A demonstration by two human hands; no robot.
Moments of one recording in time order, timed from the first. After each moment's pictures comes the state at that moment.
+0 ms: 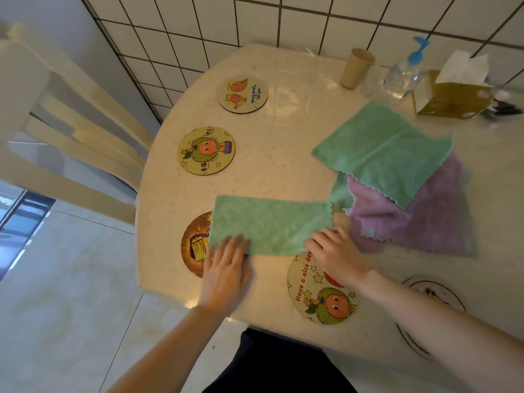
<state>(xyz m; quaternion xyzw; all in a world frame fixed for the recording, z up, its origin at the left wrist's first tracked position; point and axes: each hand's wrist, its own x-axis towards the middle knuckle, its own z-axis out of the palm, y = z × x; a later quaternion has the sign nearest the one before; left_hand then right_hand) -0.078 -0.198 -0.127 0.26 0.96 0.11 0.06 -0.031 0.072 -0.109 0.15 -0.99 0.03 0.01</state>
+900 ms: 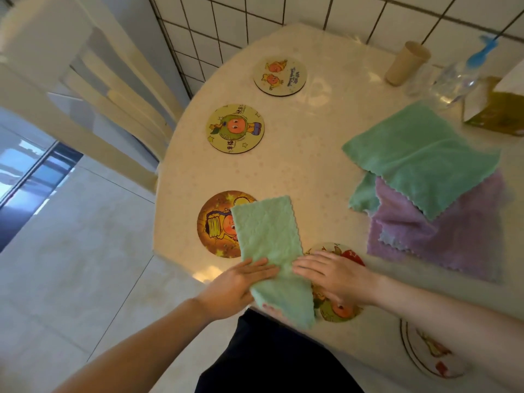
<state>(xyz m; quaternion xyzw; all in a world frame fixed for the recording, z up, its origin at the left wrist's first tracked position) -0.048 -0.225 -0.128 0.38 0.83 0.29 0.27 -0.020 0.068 -0.121 0.42 -0.89 0.03 -0.18</state>
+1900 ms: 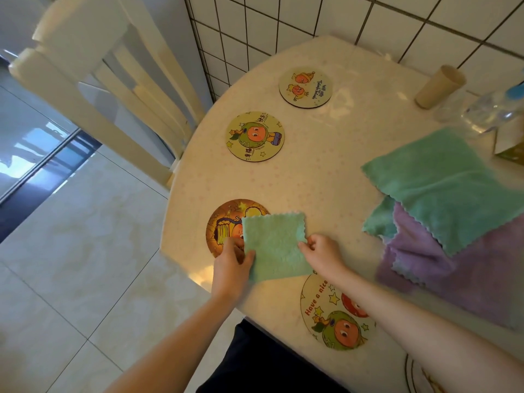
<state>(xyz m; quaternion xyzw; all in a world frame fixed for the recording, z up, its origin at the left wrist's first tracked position) -0.076 -0.193 -0.116 -0.19 0.86 0.45 0.16 -0.098 0.010 -0.122 -0.17 -0.87 0.38 -0.25</state>
